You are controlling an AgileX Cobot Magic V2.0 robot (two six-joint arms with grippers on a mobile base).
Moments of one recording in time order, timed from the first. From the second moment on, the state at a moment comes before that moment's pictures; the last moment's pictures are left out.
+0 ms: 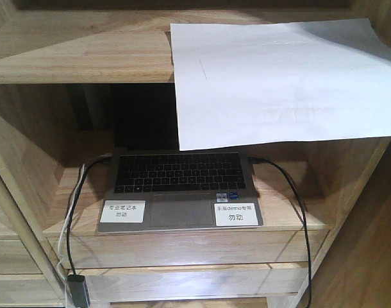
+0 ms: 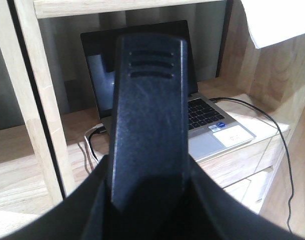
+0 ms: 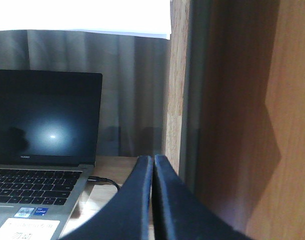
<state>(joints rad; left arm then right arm) -0.44 0.11 -0.65 0.02 0.89 -0.04 0.08 -0.01 0.03 -0.05 -0.01 0.04</state>
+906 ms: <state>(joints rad) -0.44 0.11 -0.65 0.02 0.89 -0.04 0.08 0.25 0.03 -0.31 -0.46 1.37</state>
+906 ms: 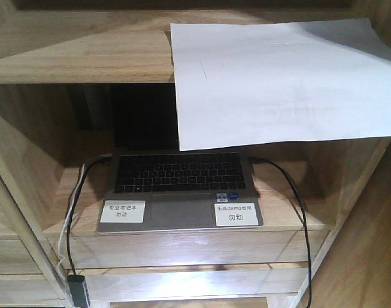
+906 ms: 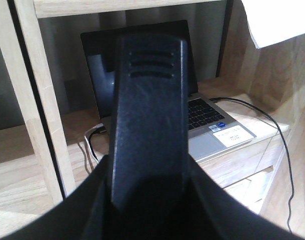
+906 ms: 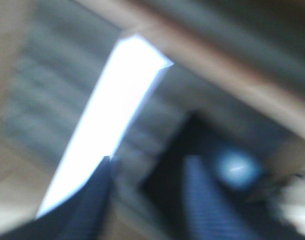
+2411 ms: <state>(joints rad) -0.44 0.11 -0.65 0.02 0.89 -0.04 0.08 1.16 -0.37 -0.53 -1.15 1.59</state>
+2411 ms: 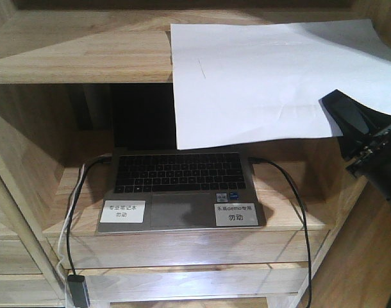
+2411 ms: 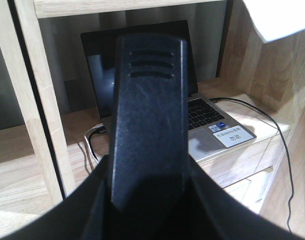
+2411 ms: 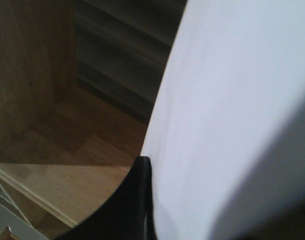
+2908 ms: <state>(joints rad) -0.44 0.11 -0.65 0.02 0.89 -0.04 0.08 0.85 -0.10 -0.52 -1.15 1.51</state>
